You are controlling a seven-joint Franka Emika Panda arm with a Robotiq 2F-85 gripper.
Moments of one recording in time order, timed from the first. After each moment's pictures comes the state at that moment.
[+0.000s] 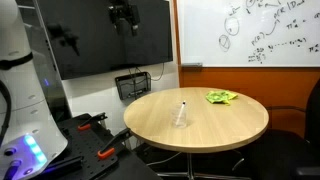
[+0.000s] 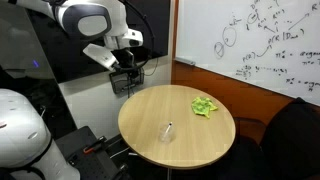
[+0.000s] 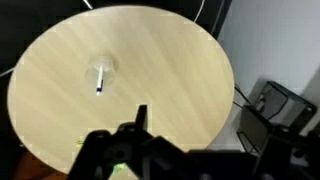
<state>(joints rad) 0.11 -0.79 -0.11 -2.74 0.18 2.19 -0.19</state>
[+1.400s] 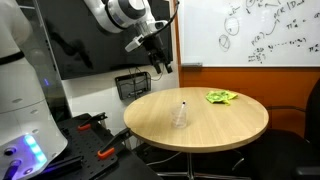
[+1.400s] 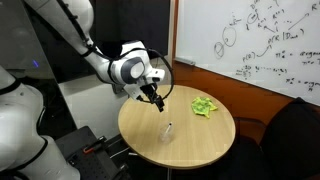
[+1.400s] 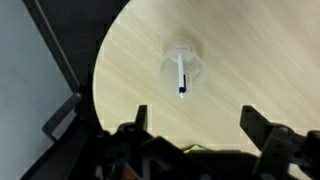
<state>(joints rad) -0.35 -0.10 0.26 -2.68 -0.38 2.84 0.47</state>
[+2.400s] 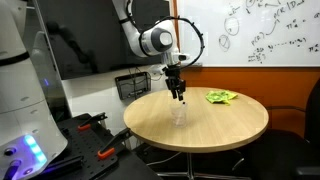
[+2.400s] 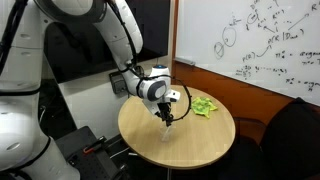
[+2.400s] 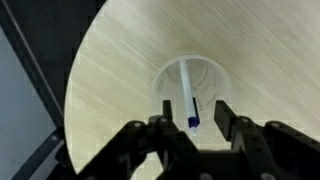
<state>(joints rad) -0.12 0.39 -0.02 -2.36 -0.25 2.84 0.38</state>
